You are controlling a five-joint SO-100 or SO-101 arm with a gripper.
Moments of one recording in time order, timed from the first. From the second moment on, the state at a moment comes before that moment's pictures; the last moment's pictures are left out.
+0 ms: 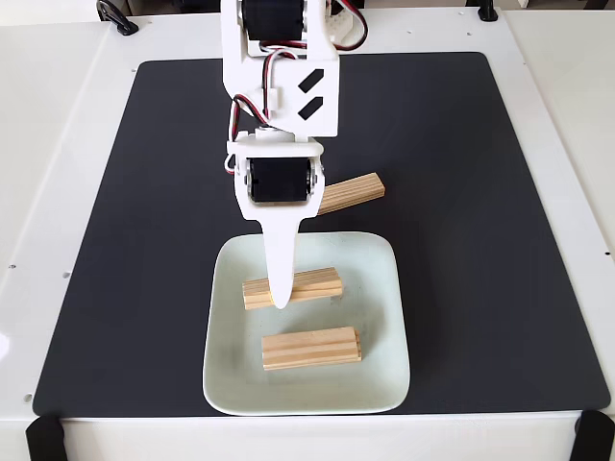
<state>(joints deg) -7.1 48.4 40.0 55.7 -6.9</state>
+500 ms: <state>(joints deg) -7.1 48.4 40.0 57.6 -6.9</state>
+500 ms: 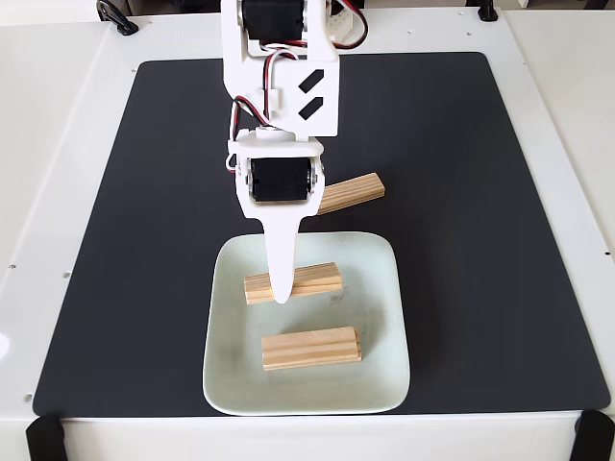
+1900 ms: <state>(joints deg) -7.7 48.4 37.2 57.6 -6.9</state>
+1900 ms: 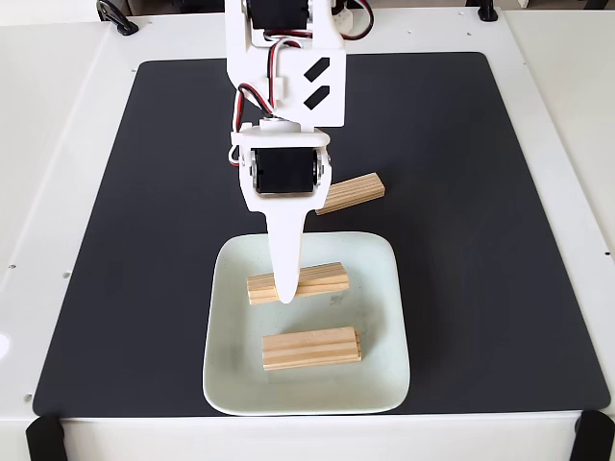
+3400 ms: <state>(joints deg) -12.7 74.4 68.8 57.6 -19.6</state>
